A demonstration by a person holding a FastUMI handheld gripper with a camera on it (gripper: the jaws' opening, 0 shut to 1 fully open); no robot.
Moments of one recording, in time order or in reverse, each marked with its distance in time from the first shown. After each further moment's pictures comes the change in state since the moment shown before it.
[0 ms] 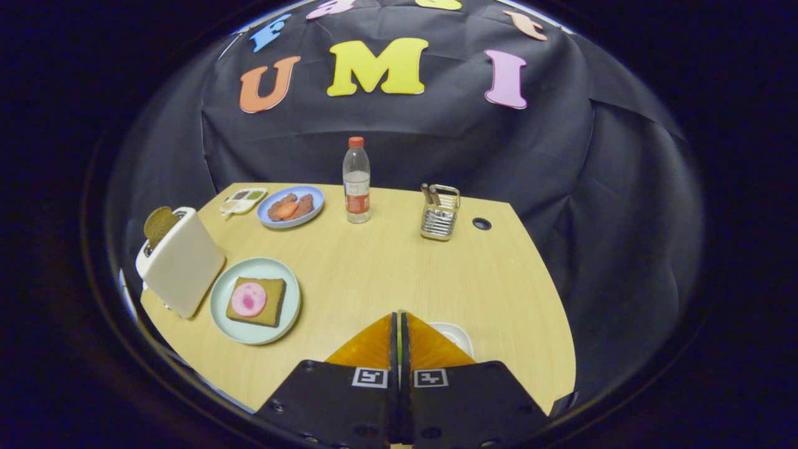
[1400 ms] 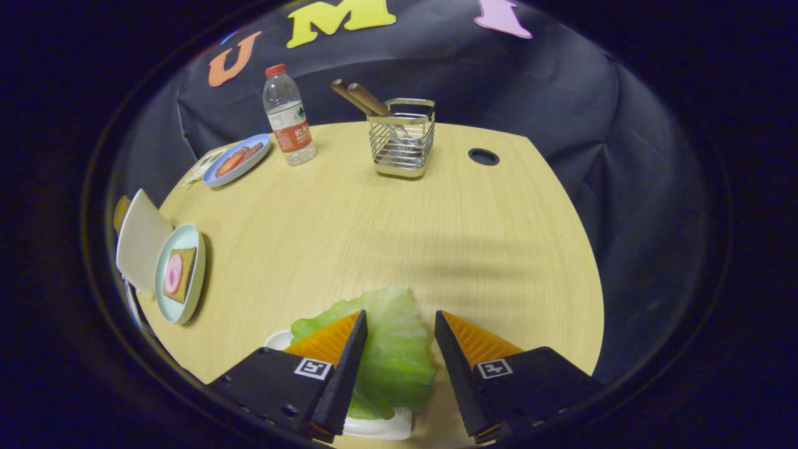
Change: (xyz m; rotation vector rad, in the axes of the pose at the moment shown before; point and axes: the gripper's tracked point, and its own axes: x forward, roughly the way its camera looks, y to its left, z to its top) arm 0.153 -0.087 -0.045 0.013 0.269 0.149
